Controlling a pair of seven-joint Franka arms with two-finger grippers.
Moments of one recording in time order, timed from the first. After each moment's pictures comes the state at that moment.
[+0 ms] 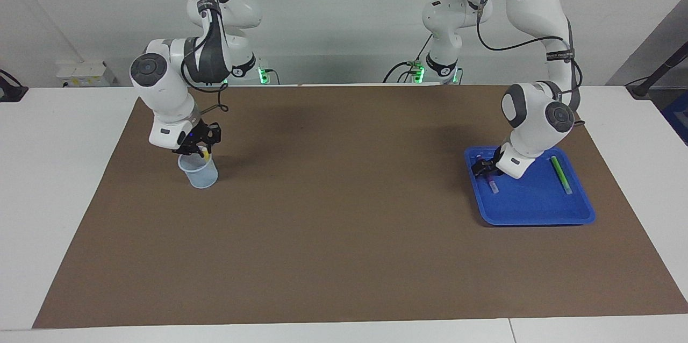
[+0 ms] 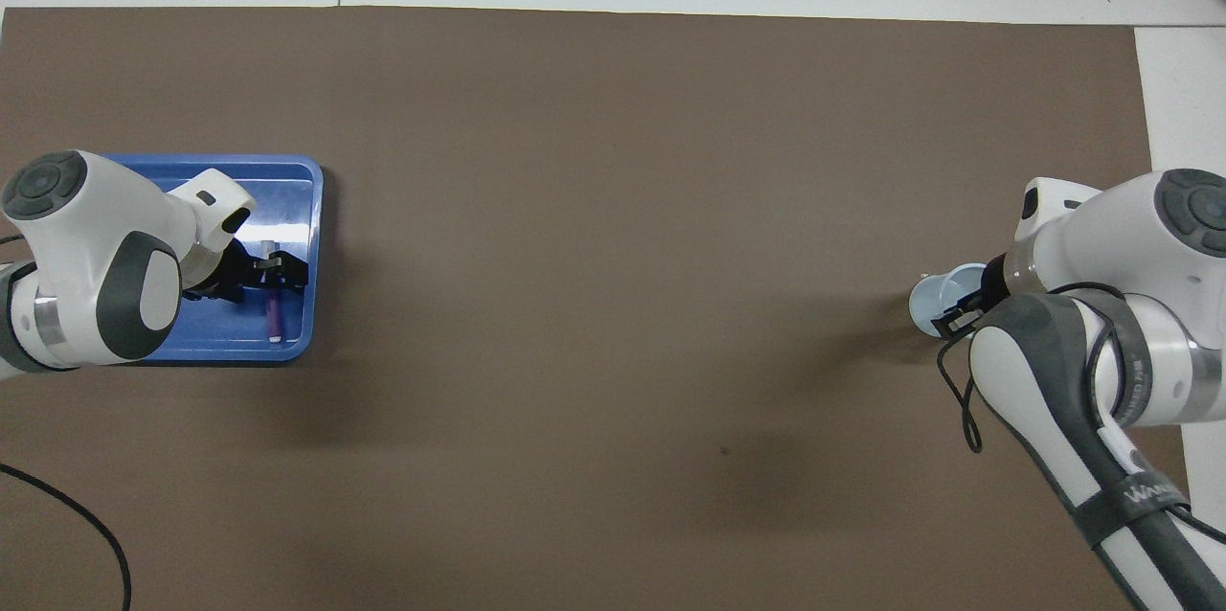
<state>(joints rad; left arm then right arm) 0.16 0.27 -0.17 -2.08 -0.02 2.20 -0.05 -0.08 0.02 0.09 -2.14 -0.03 2.04 -0.51</state>
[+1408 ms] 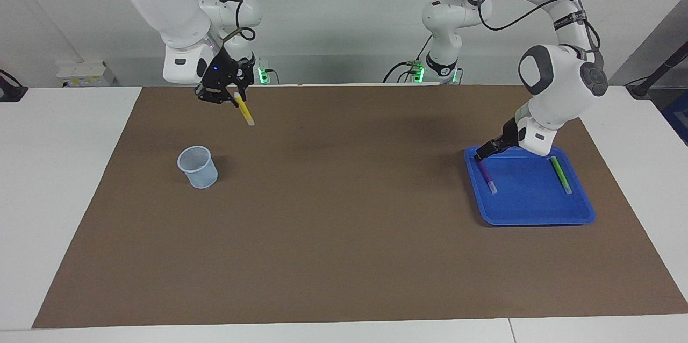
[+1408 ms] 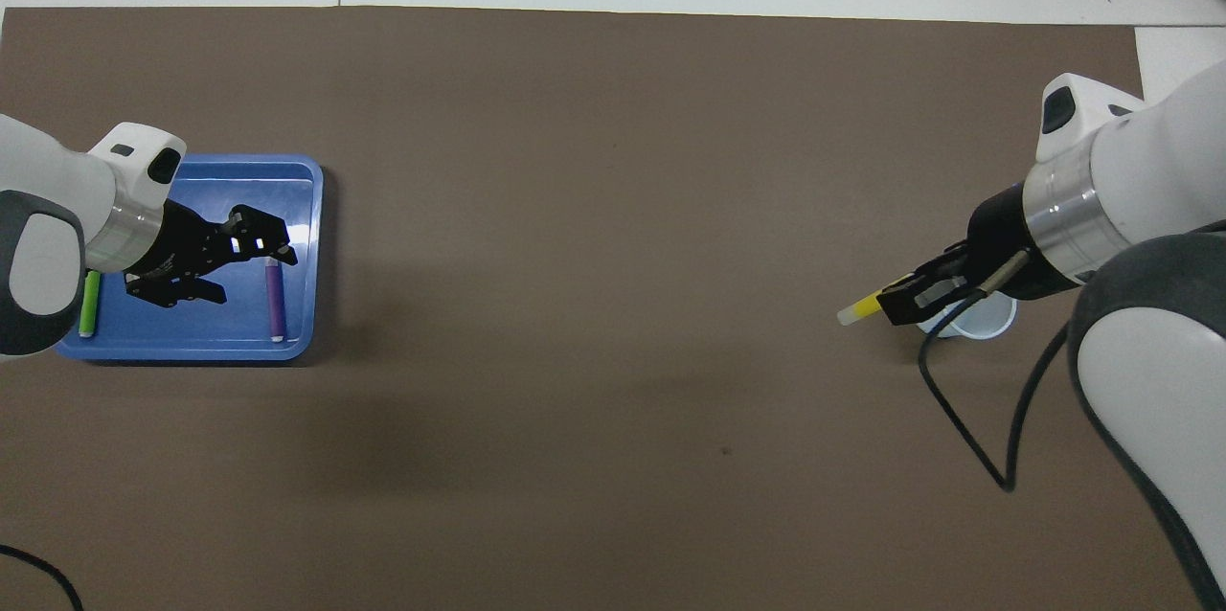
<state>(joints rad) 0.16 0.08 -0.18 -1.95 -0.23 1.89 -0.34 -0.04 0.00 0.21 -1.67 0.30 1.58 -0.28</state>
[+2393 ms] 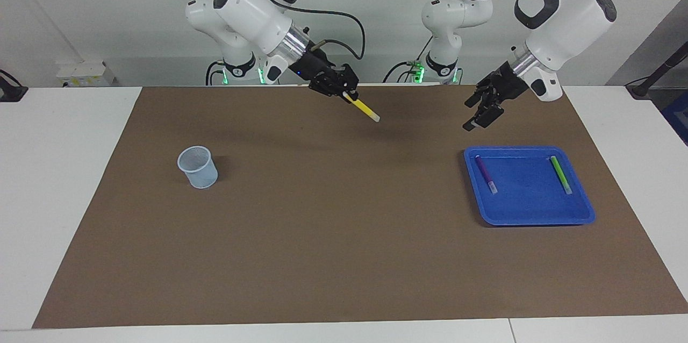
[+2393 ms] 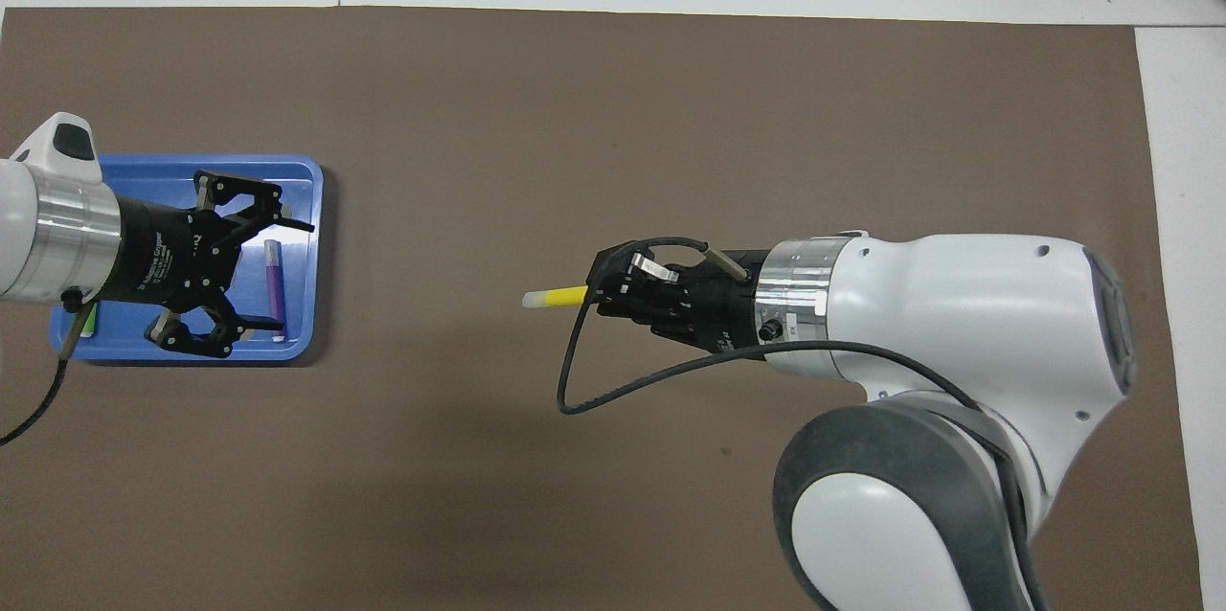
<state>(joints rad) 0.08 -0.12 -0.19 -1.95 -0.49 1.85 -1.22 0.28 -0.08 0.22 -1.99 0.91 2.32 0.53</state>
